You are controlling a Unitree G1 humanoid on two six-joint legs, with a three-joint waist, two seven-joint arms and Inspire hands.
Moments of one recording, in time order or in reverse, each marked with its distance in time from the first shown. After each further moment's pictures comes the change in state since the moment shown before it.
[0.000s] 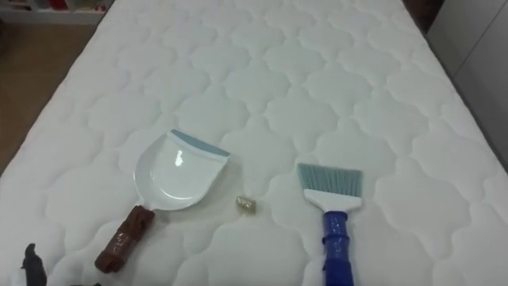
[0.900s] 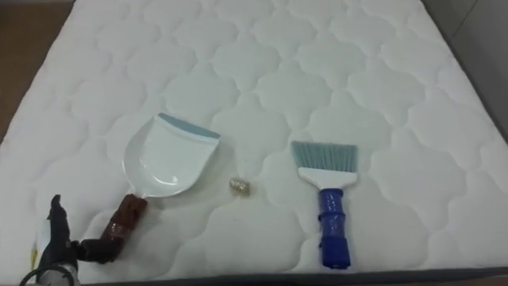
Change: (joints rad) left arm -0.203 0.020 -0.128 0.044 -0.078 -0.003 -0.007; right arm -0.090 -0.007 0.047 0.049 0.080 0.017 0.001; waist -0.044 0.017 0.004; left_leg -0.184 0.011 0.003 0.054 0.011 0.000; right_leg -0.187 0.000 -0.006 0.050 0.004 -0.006
